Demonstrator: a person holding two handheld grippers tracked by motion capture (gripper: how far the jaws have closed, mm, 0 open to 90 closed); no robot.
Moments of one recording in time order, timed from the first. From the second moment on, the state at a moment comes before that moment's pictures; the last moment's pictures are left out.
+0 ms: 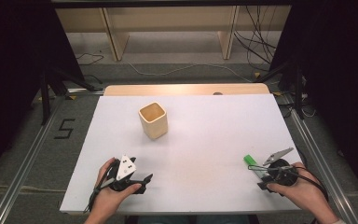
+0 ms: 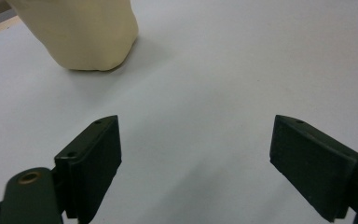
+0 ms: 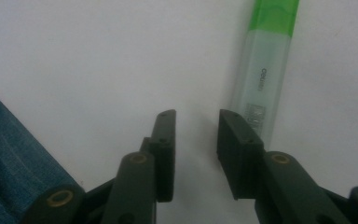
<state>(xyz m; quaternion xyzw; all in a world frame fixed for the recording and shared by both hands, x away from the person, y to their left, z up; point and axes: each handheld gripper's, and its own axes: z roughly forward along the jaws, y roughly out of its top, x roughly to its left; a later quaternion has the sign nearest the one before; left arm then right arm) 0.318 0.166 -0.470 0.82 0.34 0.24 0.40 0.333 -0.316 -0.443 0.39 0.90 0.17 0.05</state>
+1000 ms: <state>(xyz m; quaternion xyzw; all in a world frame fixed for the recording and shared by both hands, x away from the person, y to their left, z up) 0.318 0.165 -0.471 0.82 0.34 0.24 0.40 0.384 -0.311 -0.421 0.41 0.90 0.12 0.06</state>
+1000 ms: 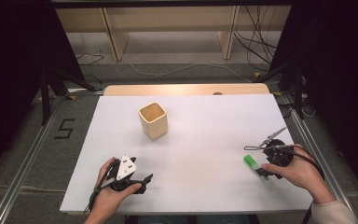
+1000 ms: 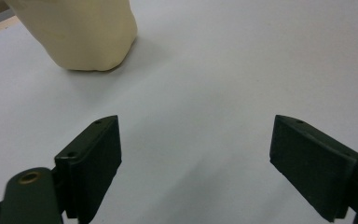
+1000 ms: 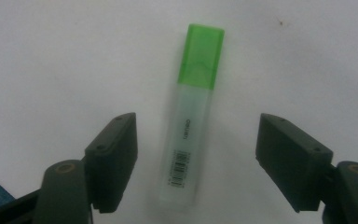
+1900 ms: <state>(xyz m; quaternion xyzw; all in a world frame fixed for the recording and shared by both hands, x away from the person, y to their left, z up) 0.318 0.165 -0.471 0.82 0.34 0.24 0.40 0.400 -0.288 -0.439 0.43 0.90 0.04 0.02</state>
